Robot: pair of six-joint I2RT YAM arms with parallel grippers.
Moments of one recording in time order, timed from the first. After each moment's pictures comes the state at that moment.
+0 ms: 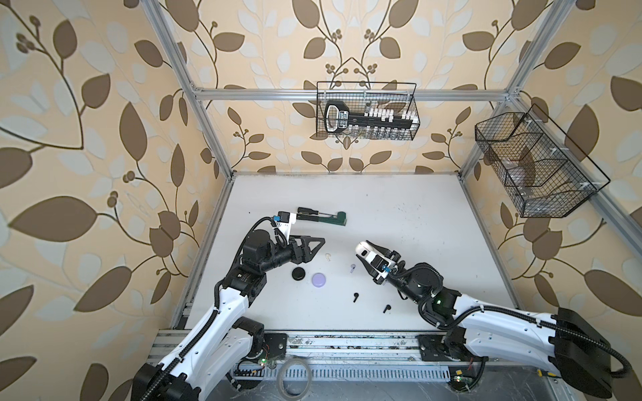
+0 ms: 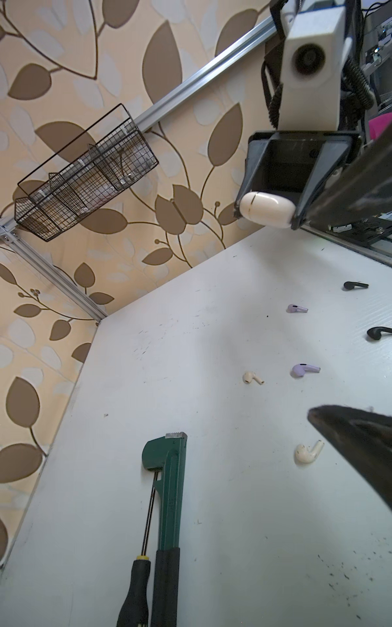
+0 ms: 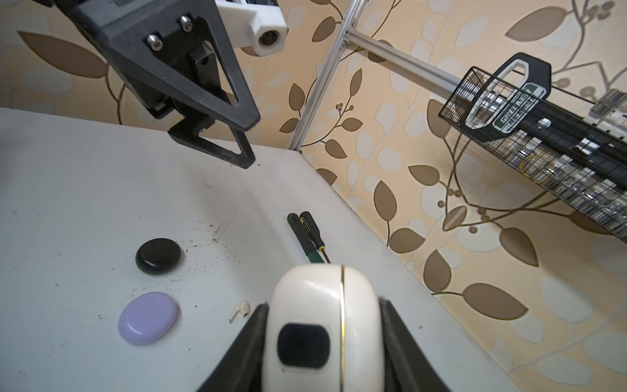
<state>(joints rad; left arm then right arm) -0.30 0.82 0.51 0.05 0.65 -0.60 0.95 0.98 0.34 0.63 0.19 -0.47</state>
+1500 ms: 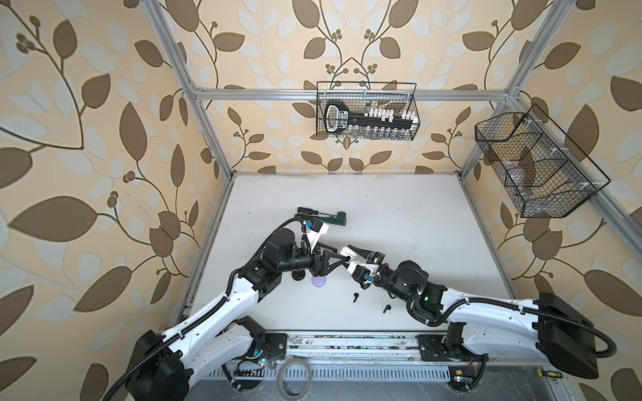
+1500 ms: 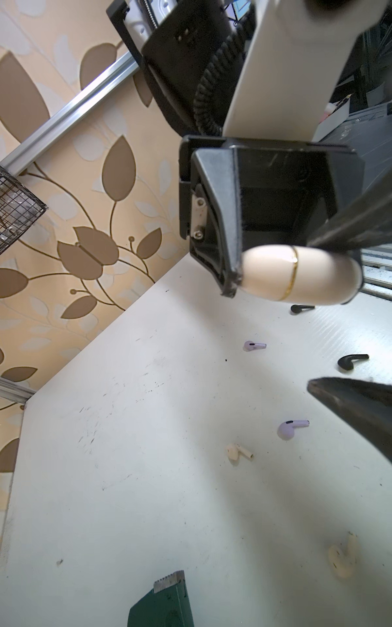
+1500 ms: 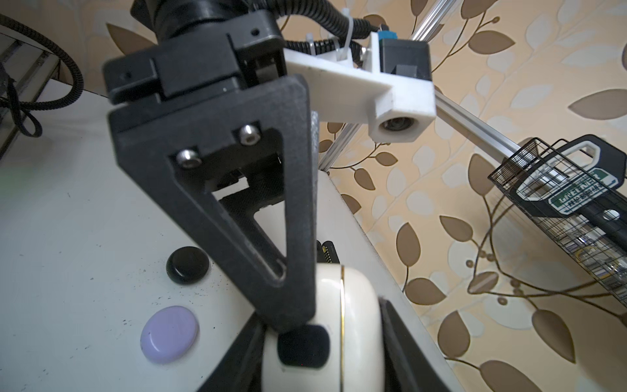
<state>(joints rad) -0.55 0.94 0.59 0.00 0.68 -0.41 1.03 1.16 0.45 0.67 0.14 -0.61</state>
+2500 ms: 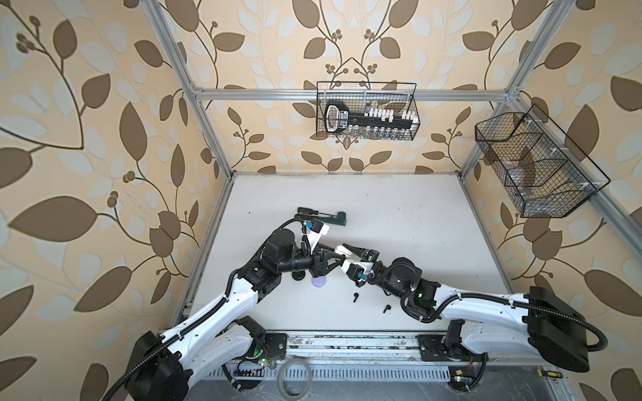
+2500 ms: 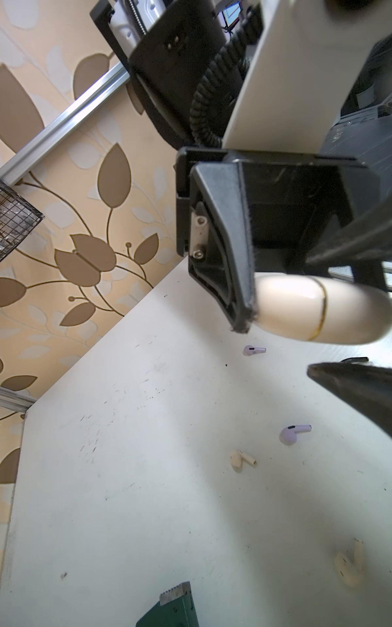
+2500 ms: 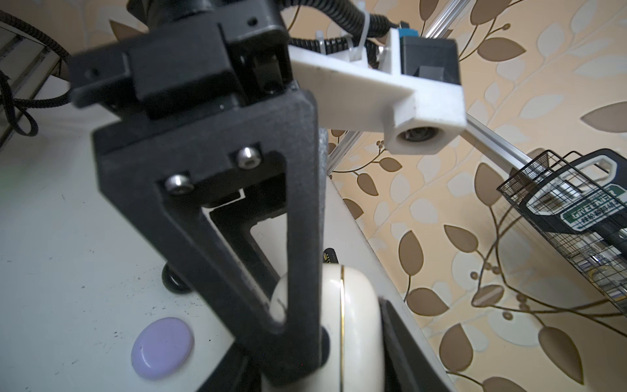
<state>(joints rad) -0.56 0.94 0.59 0.01 0.70 -0.40 1.03 1.22 0.50 0.69 0.12 -0.63</state>
